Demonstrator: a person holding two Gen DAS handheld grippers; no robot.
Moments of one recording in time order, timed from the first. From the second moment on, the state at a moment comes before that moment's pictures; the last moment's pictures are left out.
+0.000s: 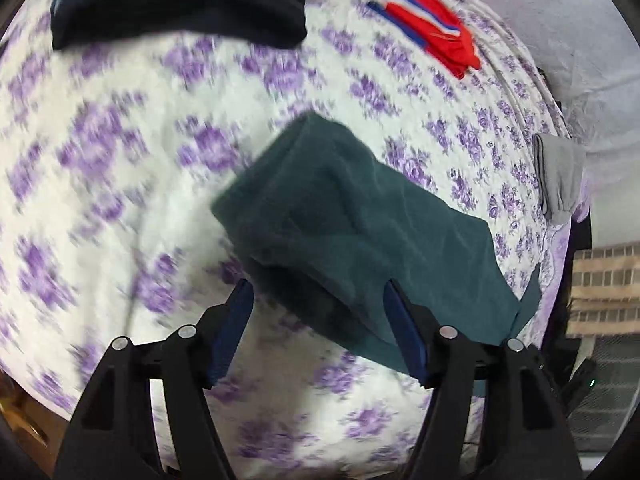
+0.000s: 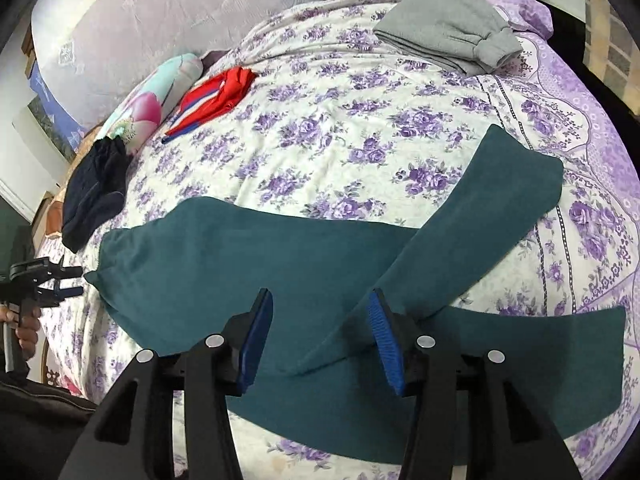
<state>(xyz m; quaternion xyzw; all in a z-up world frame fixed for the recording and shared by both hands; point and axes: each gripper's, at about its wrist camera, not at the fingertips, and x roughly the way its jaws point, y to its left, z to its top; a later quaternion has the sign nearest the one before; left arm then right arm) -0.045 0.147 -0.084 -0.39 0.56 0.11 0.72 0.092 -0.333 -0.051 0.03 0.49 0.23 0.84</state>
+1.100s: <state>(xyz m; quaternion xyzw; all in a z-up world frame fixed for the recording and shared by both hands) -0.028 0.138 -0.062 -0.13 0.58 0.25 0.77 0.280 -0.373 -0.113 -0.02 0.51 -0.08 0.85</state>
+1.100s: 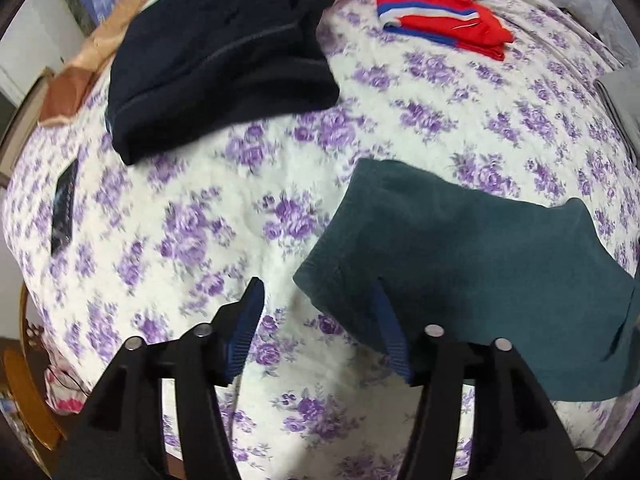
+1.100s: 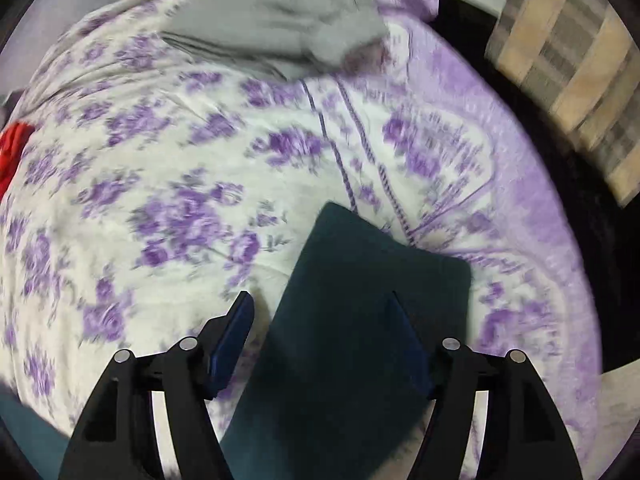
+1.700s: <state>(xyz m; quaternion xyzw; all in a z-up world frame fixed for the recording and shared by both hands) 0.005 0.092 -0.114 -0.05 0.64 0.20 0.74 0.038 -0.603 -0.114 0.28 0.45 -0.04 0.85</state>
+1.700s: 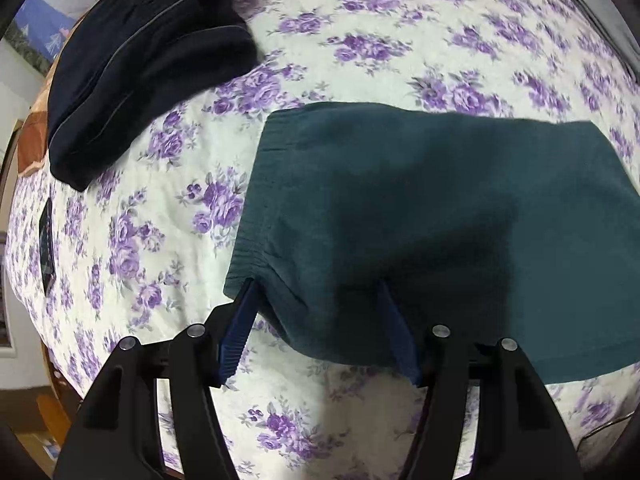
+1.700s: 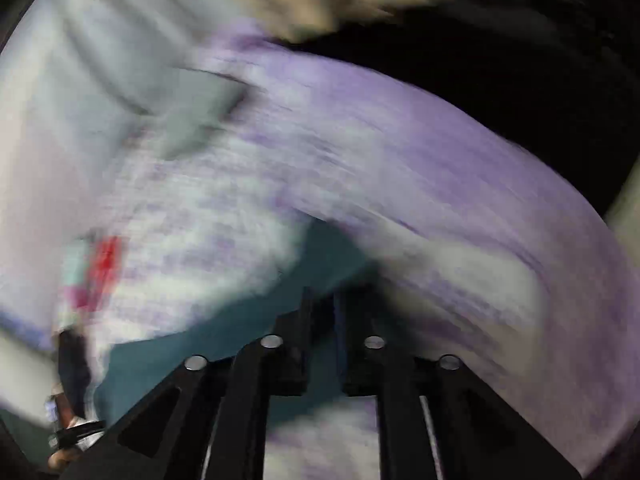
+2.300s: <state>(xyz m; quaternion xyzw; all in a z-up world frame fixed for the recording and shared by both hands) -0.019 0.114 -0.123 -0.08 0.64 0.20 0.74 0.077 -0.572 -0.080 0.21 0.44 -0.10 0.87</state>
